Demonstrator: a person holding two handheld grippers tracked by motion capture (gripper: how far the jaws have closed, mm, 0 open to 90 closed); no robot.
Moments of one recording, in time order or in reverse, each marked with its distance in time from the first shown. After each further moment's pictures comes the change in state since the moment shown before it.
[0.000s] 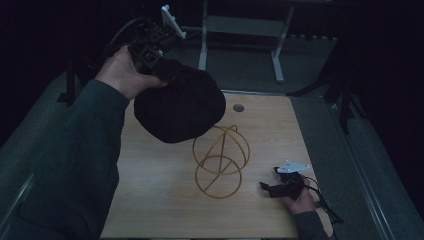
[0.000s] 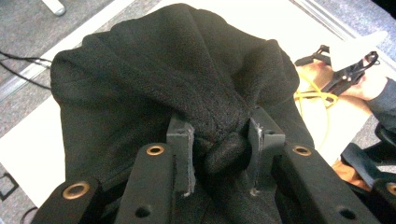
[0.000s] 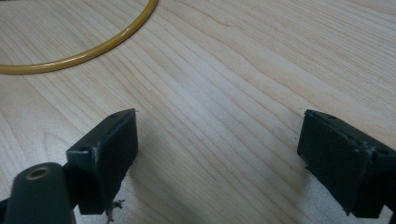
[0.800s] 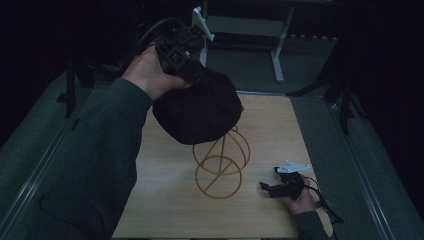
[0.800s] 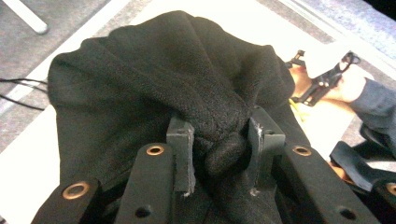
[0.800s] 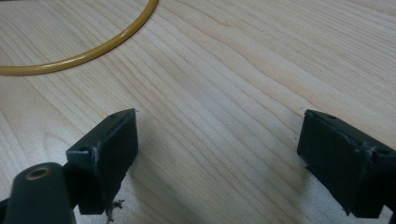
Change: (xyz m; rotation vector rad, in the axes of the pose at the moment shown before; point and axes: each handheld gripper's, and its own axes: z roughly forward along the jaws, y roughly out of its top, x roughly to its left) left arm -0.030 0.028 0.011 -0.006 -0.021 0.074; right arm 0.000 0.000 0.000 0.000 0.001 -0.002
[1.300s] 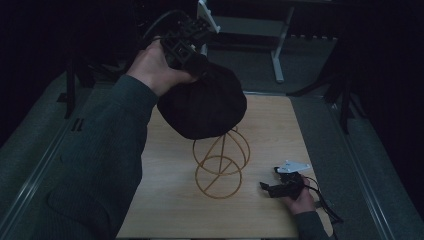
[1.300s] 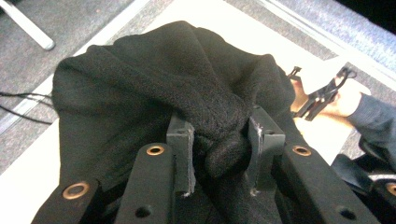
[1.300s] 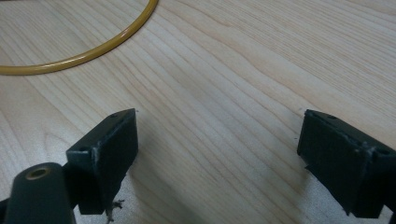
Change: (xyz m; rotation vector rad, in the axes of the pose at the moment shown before) left arm -0.005 0.012 -0.007 -0.053 -0.003 0.015; right arm 0.000 0.000 0.000 0.000 0.001 -0.001
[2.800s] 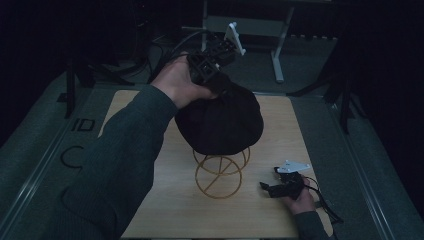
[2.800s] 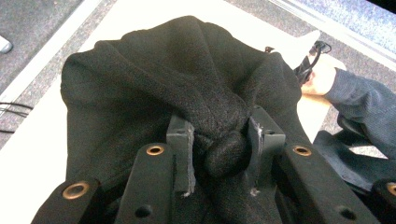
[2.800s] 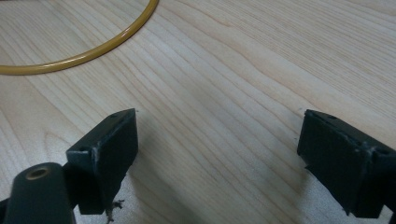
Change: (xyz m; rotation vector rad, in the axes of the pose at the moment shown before) left arm -0.031 0.011 0.036 0.086 -0.088 0.105; right arm 0.000 0.000 0.000 0.000 0.002 -0.001
